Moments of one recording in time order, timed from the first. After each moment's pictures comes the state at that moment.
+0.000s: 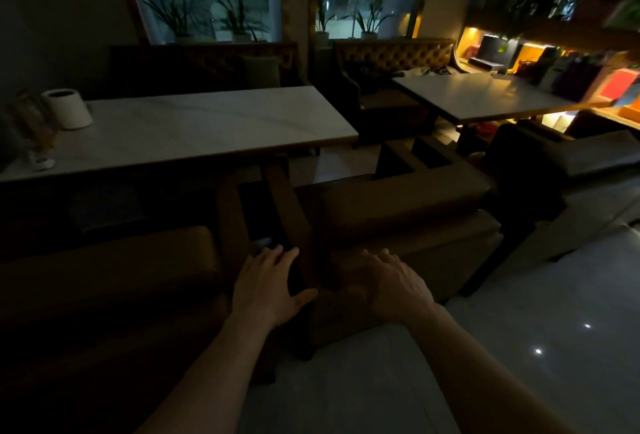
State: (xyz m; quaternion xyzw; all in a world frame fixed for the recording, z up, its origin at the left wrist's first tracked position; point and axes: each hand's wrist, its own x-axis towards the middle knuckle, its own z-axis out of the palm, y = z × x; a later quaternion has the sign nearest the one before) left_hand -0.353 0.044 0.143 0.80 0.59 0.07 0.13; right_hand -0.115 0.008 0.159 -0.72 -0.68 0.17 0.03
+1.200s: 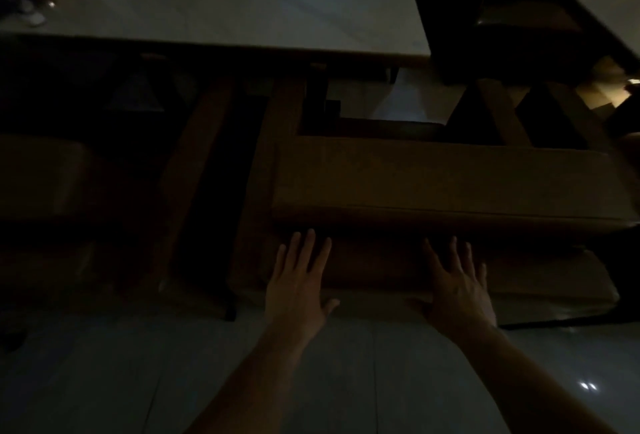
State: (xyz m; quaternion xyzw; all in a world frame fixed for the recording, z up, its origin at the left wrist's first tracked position) left_hand -0.071 0.185 -0.088 0.71 0.70 0.06 0.08; right_hand 0.191 0.238 -0.069 -0.65 -0.75 0.11 -0.08
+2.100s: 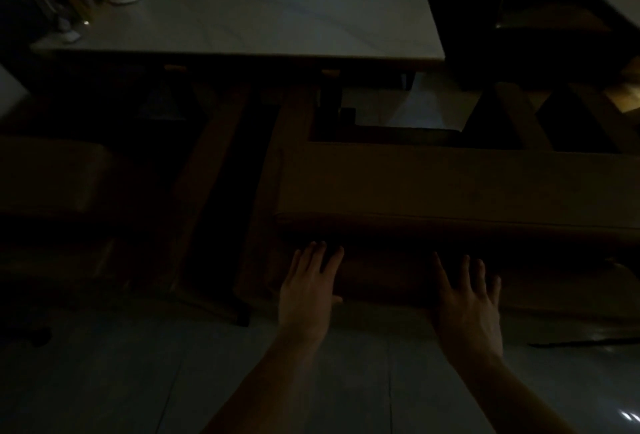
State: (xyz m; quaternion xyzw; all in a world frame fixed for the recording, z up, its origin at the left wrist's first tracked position) left_hand -0.063 0.188 -0.088 0.68 0.72 0.11 0.08; right_hand 0.180 0.219 -0.092 -0.66 -0.75 0.02 -0.06
